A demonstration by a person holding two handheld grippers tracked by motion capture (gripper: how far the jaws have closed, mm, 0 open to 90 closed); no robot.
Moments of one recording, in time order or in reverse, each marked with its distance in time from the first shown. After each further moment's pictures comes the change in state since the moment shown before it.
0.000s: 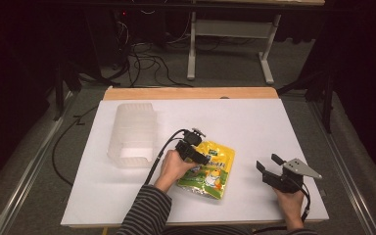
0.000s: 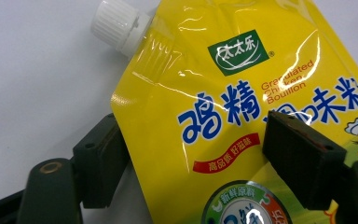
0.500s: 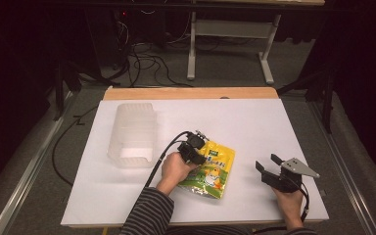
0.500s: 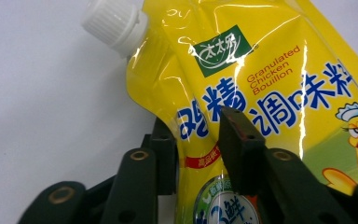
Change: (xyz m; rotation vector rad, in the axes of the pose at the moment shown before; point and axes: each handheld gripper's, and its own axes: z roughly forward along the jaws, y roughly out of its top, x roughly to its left) left arm -0.012 -0.001 -0.001 0.002 0.027 0.081; right arm 0.002 0.001 0.002 0.027 -0.015 -0.015
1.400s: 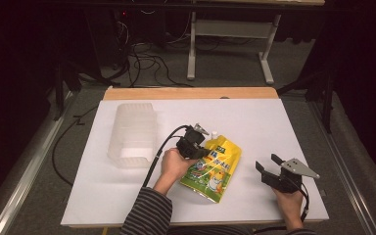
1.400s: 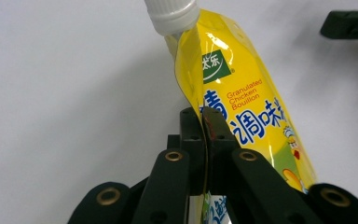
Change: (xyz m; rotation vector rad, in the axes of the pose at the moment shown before) left arm -0.008 0.008 -0.048 -0.188 -0.127 0.074; right arm 0.000 0.000 -0.001 -0.007 -0.003 -0.006
